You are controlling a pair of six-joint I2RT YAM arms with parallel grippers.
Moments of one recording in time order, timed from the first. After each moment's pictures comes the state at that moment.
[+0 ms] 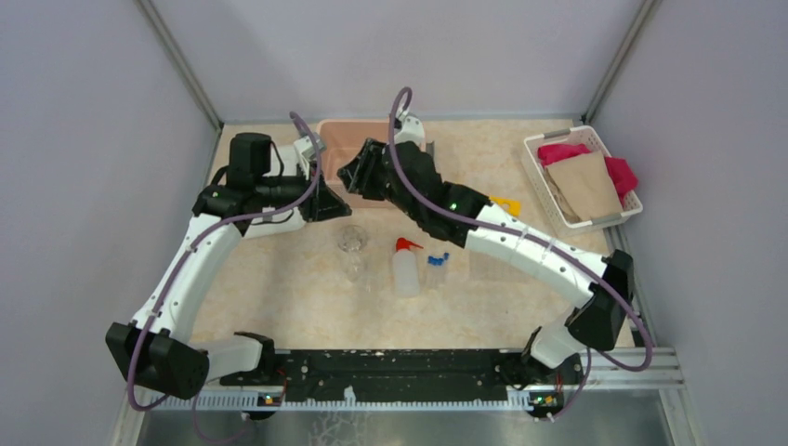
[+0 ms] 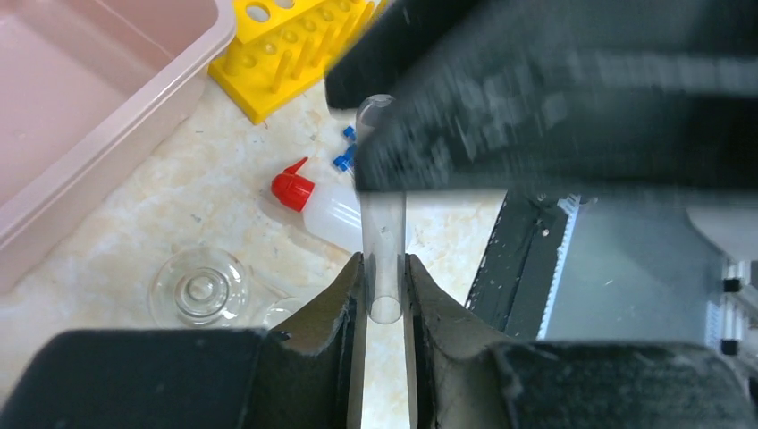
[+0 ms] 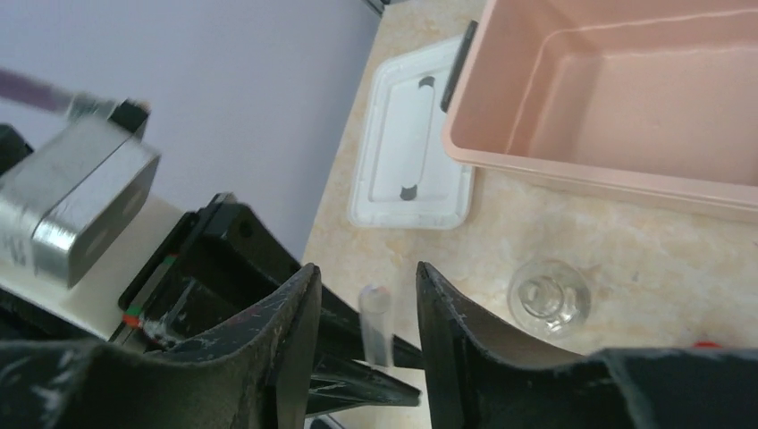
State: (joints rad) left arm -0.28 1.22 1.24 -0.61 0.90 0.05; right arm 1.01 1.51 1.50 -0.22 0.35 0.79
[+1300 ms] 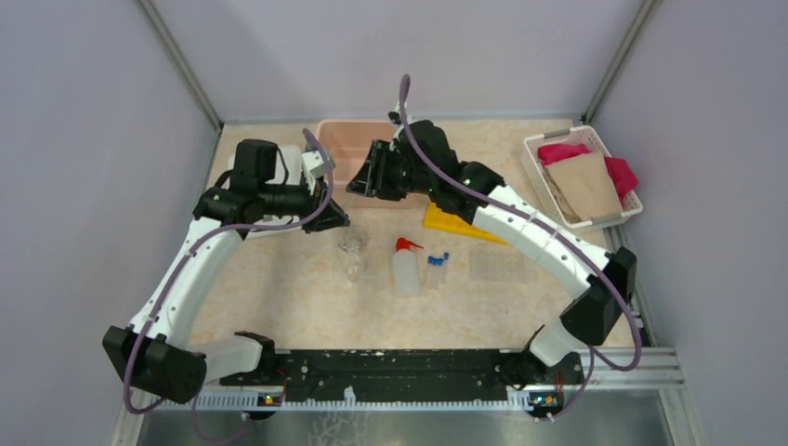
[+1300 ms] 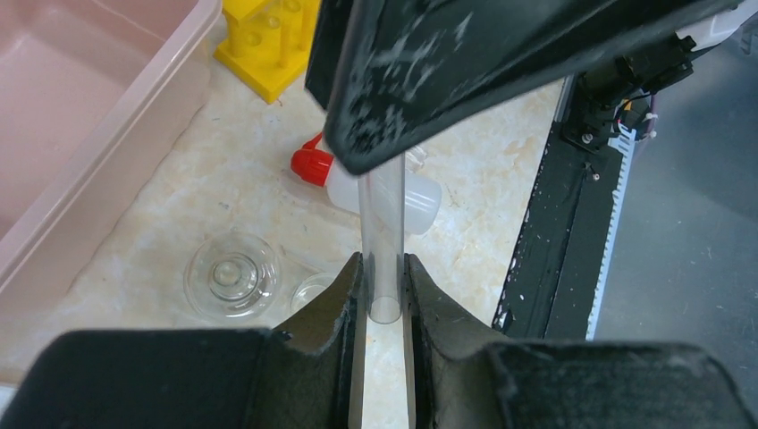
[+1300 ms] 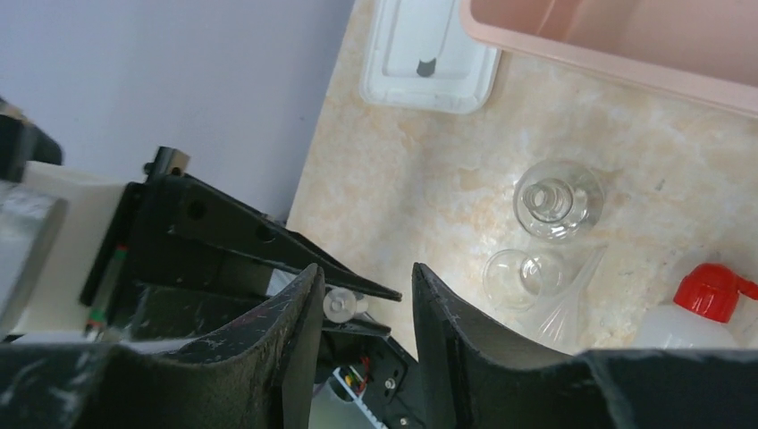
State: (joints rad) left arm -0.31 1.20 1.24 -0.73 0.87 0.31; right arm 0.84 1.51 1.59 -0.48 -0.11 0.79
